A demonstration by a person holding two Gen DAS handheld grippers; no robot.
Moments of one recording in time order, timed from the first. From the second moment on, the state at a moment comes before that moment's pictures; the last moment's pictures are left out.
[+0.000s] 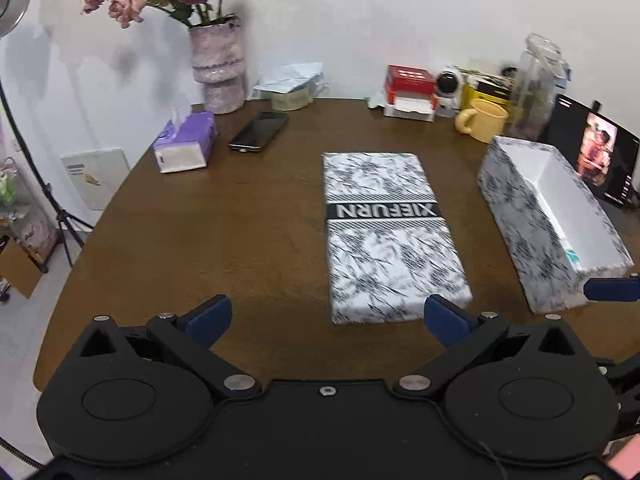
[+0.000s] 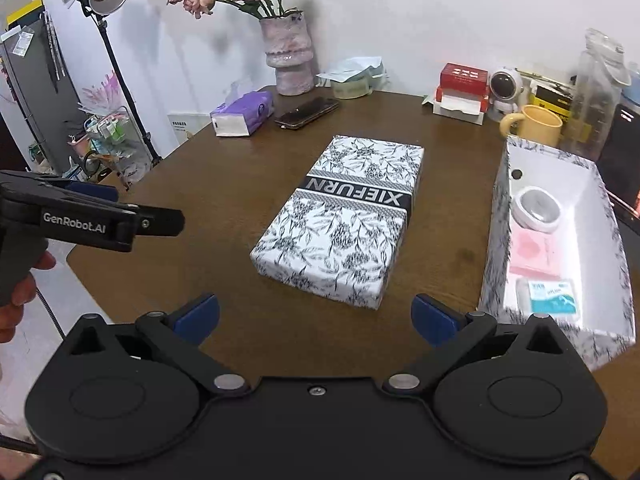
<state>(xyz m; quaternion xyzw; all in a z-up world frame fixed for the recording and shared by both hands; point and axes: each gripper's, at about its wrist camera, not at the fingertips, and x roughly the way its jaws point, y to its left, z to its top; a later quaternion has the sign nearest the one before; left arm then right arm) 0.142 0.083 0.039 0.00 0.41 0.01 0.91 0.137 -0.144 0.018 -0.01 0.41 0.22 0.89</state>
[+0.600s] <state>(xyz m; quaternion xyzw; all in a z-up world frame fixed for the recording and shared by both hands) 0.215 0.092 0.006 -0.01 0.44 0.04 0.90 0.231 -0.121 -0.010 -0.04 0.42 0.25 0.87</state>
